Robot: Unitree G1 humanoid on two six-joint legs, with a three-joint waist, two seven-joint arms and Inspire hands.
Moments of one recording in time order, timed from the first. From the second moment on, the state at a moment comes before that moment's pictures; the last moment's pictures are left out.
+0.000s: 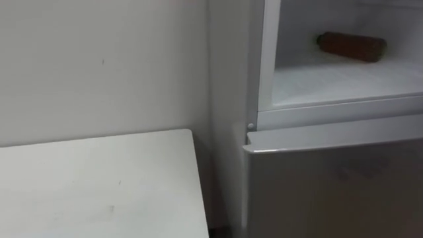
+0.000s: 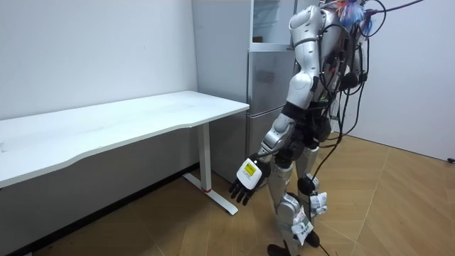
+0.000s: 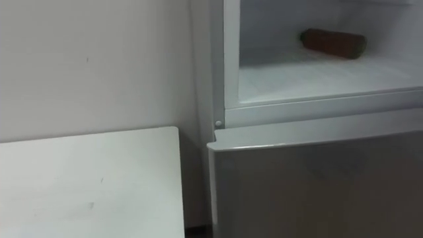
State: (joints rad) left arm 0.40 0.22 0.20 0.97 0.07 -0.09 0.02; right arm 0.37 -0.26 -0.33 0.04 0.43 -0.21 -0.62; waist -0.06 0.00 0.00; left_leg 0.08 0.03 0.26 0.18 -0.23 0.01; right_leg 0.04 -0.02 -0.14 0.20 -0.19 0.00
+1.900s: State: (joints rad) left arm 0.39 0.24 0.21 1.08 0.08 -0.09 0.06; right arm 0.26 -0.39 -0.46 -0.37 0.22 -0.27 -0.87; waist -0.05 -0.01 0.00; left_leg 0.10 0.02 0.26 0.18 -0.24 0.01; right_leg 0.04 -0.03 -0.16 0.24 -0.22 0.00
